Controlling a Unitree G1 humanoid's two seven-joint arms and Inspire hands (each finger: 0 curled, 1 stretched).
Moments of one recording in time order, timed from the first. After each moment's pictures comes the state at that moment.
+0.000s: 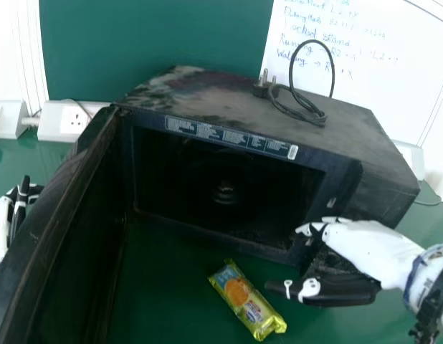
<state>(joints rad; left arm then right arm) -0.10 0.20 0.33 0.00 0.00 -0.24 0.12 0.01 -1.38 -0.59 -1.04 -0.07 0.74 0.98</state>
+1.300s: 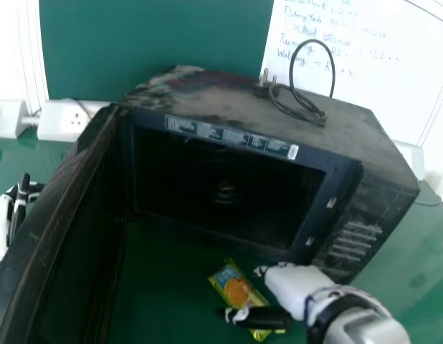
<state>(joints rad) -0.08 0.19 0.32 -0.06 0.00 -0.20 0.12 -0.30 -0.57 0.27 -0.97 -1.42 0.53 1.60</state>
